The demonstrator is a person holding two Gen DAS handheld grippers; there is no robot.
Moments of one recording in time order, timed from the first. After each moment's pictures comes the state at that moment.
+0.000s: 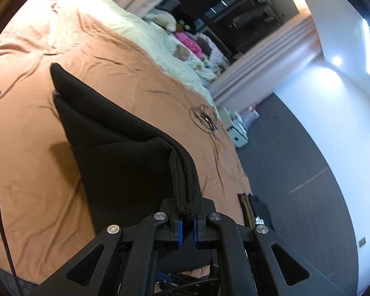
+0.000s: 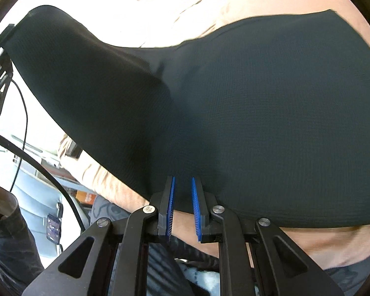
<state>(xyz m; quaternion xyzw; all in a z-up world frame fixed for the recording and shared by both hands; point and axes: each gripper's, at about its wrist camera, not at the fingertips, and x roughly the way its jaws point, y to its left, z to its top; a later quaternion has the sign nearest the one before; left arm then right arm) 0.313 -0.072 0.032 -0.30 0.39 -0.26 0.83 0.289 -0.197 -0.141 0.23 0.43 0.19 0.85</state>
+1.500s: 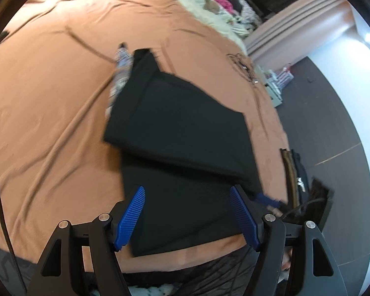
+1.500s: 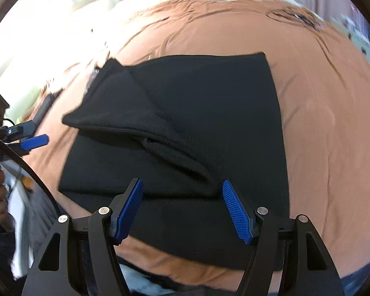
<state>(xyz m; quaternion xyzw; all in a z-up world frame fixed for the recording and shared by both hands) 0.307 -0.107 -0.103 -0.25 0.52 -0.21 0.79 0.281 -0.267 -0.111 0.07 0.44 0.08 0.89</state>
